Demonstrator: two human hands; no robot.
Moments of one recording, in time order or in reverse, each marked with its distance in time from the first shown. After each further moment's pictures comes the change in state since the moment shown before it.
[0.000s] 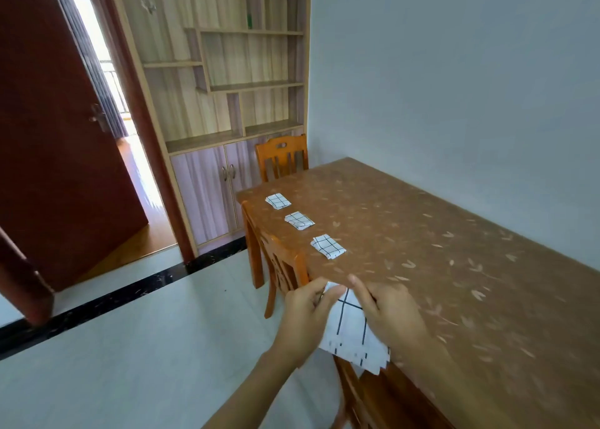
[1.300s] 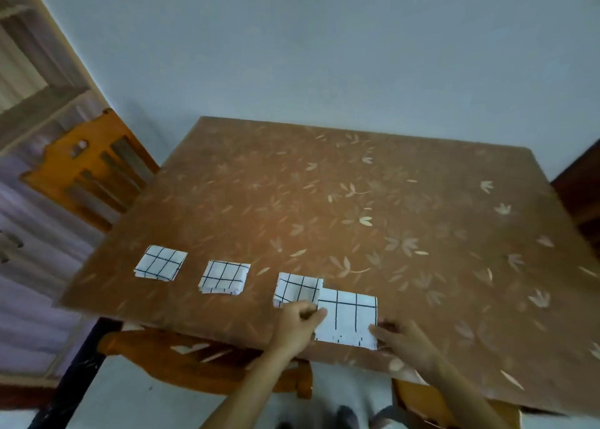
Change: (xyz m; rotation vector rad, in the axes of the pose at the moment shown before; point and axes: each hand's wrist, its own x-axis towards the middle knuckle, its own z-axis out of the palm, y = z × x) left_hand 0.396 -0.277 0.060 0.093 -0.924 -0.371; right_hand 0.179 0.159 0.218 0.630 0.058 1.360
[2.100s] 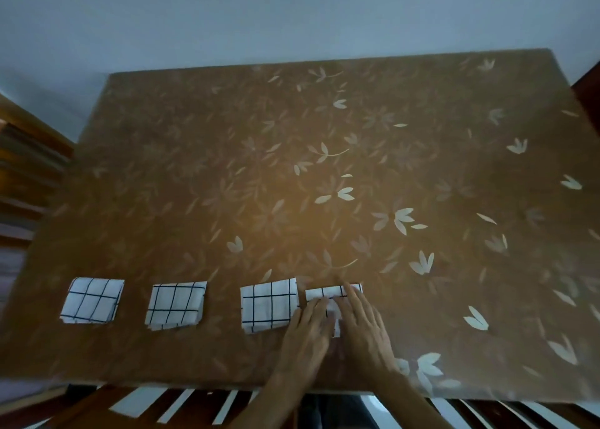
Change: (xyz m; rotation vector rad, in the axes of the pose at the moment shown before) left_hand 0.099 -0.048 0.081 1.127 -0.252 0.616; right_hand 0.117 0.061 0.051 -0.854 0.336 -0.414
